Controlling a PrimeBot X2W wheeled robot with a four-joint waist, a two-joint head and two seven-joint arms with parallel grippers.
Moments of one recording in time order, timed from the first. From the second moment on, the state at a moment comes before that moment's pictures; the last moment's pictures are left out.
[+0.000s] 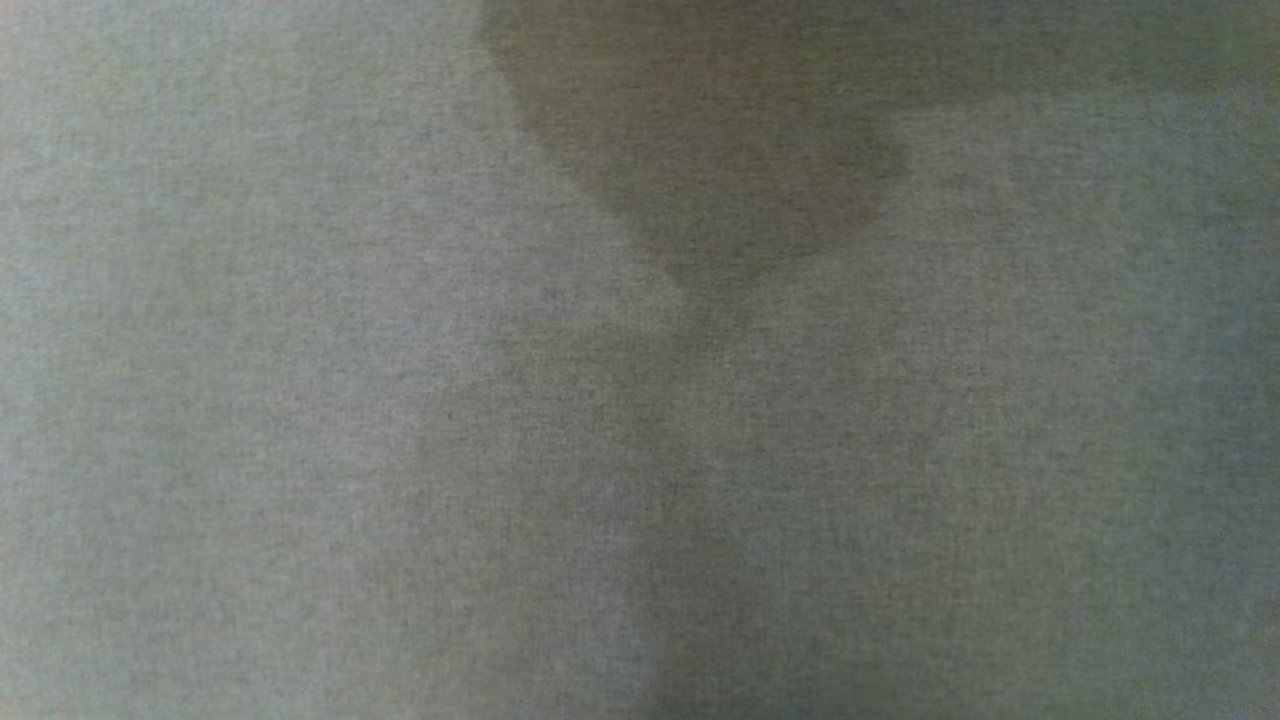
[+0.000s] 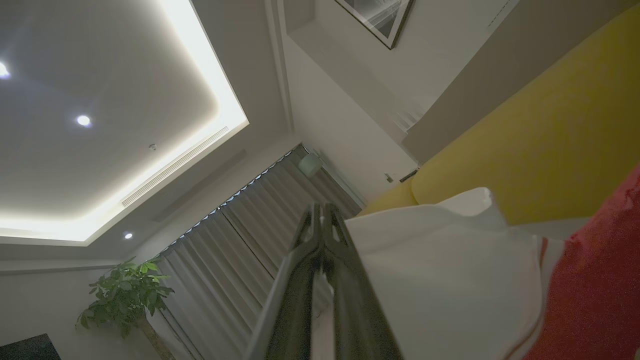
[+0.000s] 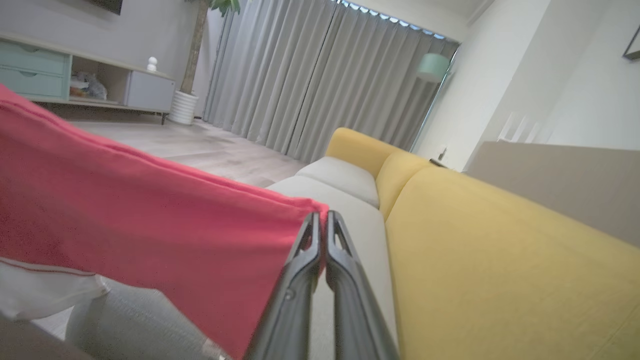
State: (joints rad) left arm -1.58 0.46 -0.72 0.47 -0.18 0.12 -0.26; right arm -1.38 -0.60 0.51 0.77 0.32 0.13 -0.25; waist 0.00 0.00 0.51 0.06
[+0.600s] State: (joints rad) left arm -0.60 0.67 -0.74 0.04 -0.27 0.26 -0.26; right arm -0.67 -0.60 0.34 0.58 0.38 0.13 -0.25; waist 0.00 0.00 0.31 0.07
